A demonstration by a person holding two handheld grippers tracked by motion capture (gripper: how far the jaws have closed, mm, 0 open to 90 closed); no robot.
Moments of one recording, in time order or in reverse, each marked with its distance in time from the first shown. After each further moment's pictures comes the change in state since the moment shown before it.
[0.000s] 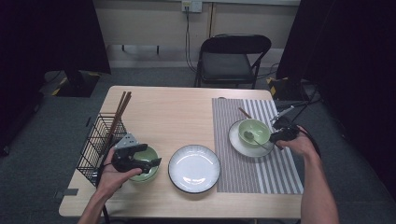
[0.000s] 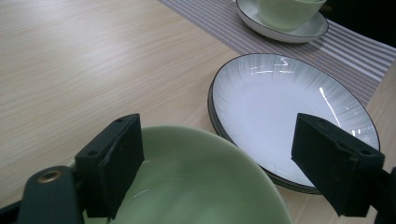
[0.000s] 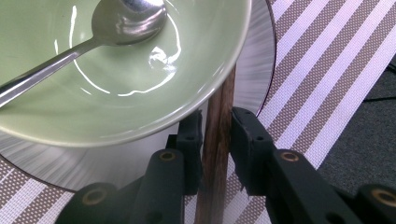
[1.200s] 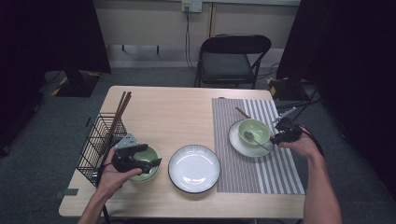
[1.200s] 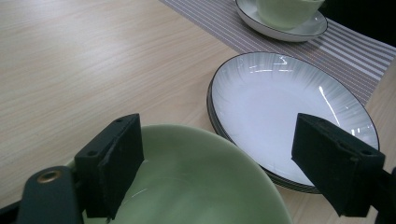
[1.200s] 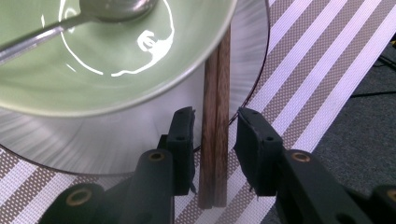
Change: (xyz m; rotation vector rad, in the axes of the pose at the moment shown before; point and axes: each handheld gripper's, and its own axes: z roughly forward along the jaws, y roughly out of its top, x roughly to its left) left arm 0.000 0.000 0.001 0.010 -0.004 -0.001; right arm -0.004 -0.009 -0.001 0.012 -0.008 -0.008
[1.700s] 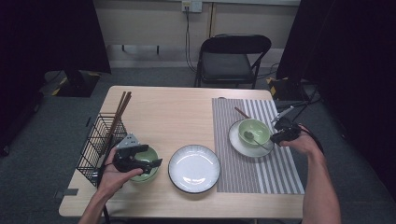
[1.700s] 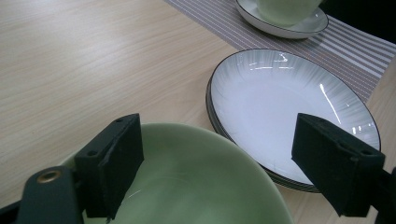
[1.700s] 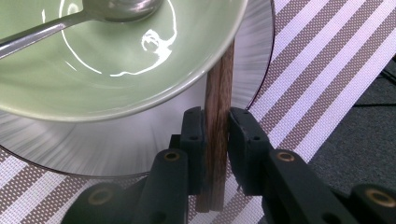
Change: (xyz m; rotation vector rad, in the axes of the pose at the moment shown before) left arm 0.000 0.000 0.002 0.011 -0.005 -0.003; right arm -0.003 0.006 0.002 0.014 0.006 -0.076
